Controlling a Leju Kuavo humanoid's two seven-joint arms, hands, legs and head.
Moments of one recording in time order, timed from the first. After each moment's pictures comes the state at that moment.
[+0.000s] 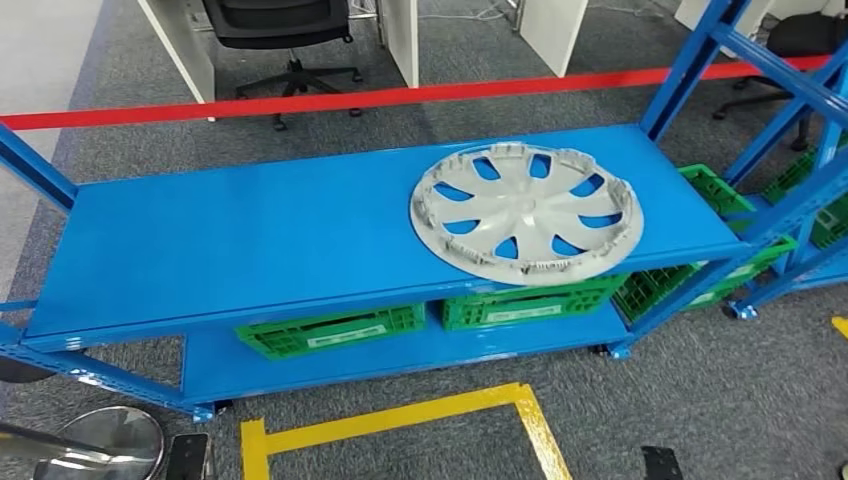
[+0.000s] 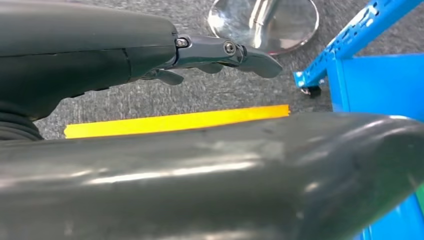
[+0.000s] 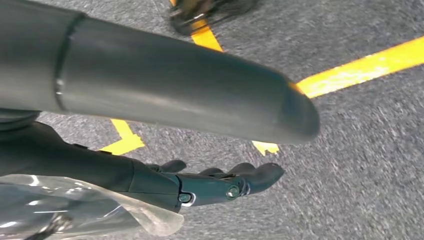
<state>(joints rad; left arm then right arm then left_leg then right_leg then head) 0.01 -0.14 0.07 -0.16 -0.10 0.49 -0.26 -0.03 0.18 -1.18 -0.19 1.01 -0.14 -0.25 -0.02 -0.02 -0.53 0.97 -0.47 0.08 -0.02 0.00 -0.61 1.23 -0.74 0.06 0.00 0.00</state>
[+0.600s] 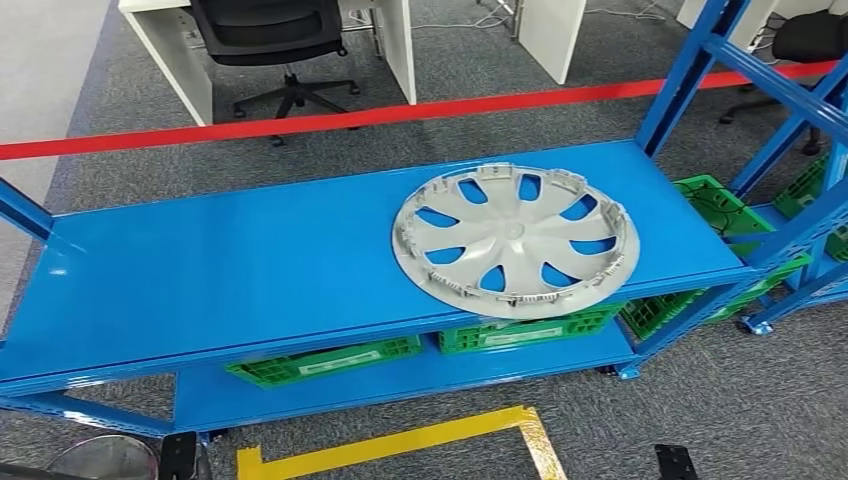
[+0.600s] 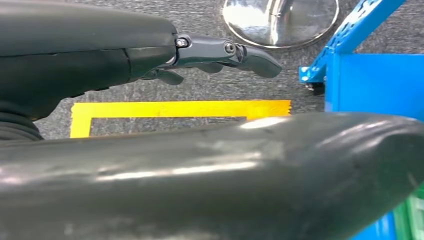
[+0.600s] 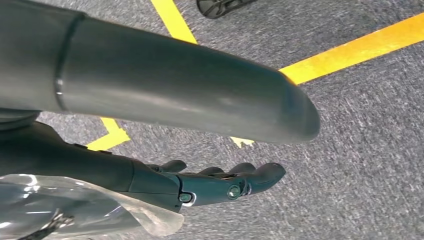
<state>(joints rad) -0.01 -0.15 0.12 -0.16 -0.05 0.49 -0.15 -0.04 0.16 -1.19 -0.20 1.03 -0.14 -0.21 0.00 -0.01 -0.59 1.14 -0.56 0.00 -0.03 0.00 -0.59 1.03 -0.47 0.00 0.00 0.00</state>
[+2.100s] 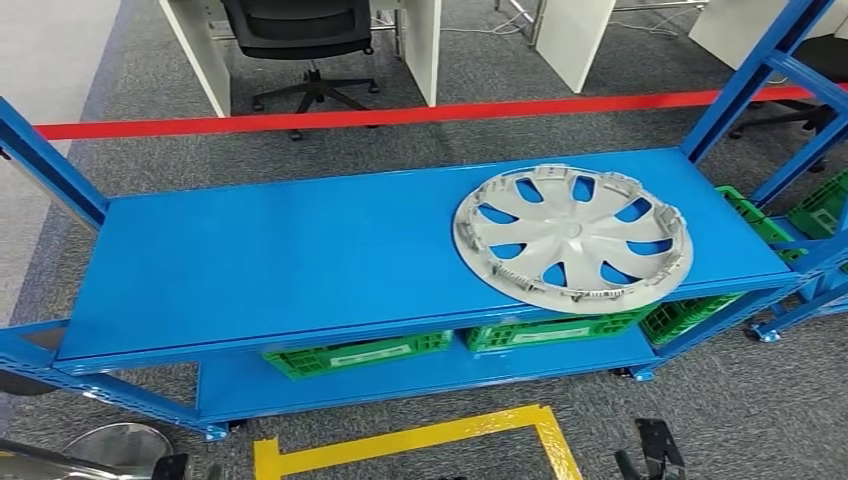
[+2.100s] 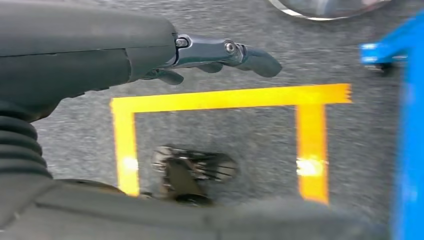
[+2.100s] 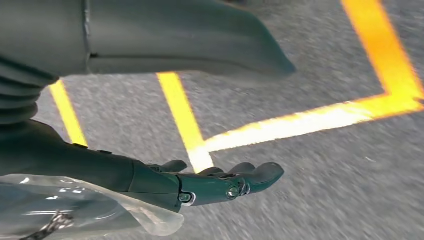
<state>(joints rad) 0.08 -0.09 0.11 -0.24 -0.03 0.26 -0.04 0.05 0.10 -0.67 -0.31 0.55 -0.05 -0.08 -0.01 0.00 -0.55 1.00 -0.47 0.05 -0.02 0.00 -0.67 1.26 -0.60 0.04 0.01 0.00</state>
